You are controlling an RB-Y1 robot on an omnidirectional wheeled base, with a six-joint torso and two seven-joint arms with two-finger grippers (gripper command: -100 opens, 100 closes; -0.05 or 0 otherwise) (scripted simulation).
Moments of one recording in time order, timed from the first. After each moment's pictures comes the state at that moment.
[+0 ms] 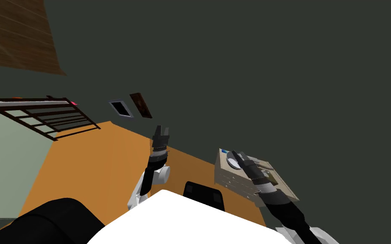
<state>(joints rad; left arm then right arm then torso) 0.49 -0.04 0.07 -2.32 -0.04 -0.54 -0.01 0.63 -0.53 0.10 -2.18 0.12 -0.32 0.50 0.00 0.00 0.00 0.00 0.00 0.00</state>
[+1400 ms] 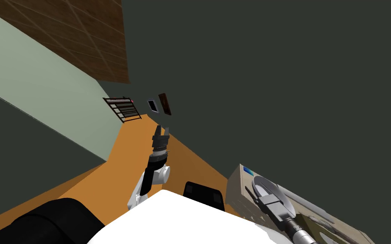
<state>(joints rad) 0.49 -0.04 0.07 -2.32 -0.04 -0.54 -0.01 0.86 -0.75 0.07 -1.93 0.33 -0.27 0.84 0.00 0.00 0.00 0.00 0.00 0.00</state>
